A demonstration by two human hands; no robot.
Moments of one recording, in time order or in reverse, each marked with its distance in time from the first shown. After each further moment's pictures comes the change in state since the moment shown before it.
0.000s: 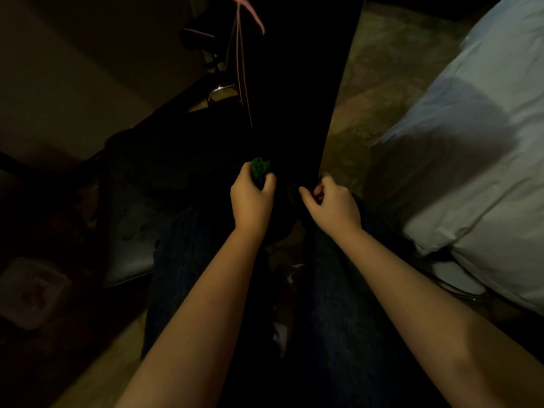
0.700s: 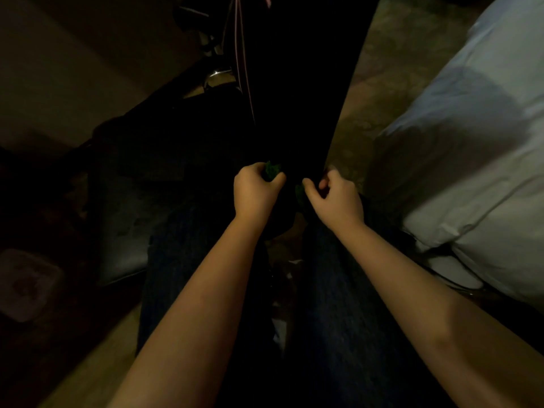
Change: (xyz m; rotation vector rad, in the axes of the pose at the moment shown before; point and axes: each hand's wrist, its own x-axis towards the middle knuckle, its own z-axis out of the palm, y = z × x) left_hand 0.023 -0.028 0.015 0.133 -0.089 -0.025; right_hand 0.007 0.010 0.010 0.086 0.086 -0.010
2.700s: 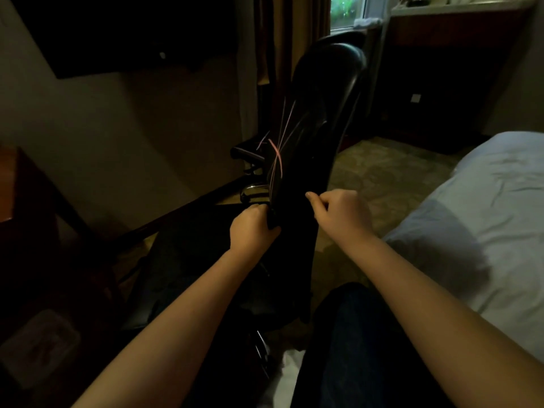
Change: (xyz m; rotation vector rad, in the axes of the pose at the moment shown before) left_hand -0.016 0.138 -0.116 0.506 0.071 0.299; right_hand 0.039 -0.187 -0.134 -0.296 0.151 -0.438
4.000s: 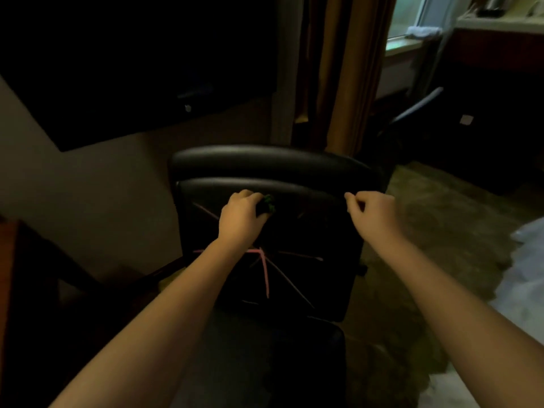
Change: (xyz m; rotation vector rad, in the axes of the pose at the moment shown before) left_hand 0.392 -0.126 -0.167 0.062 -0.035 -0.093; right_hand 0.428 0.006 0.082 -0.018 -0.114 0.171
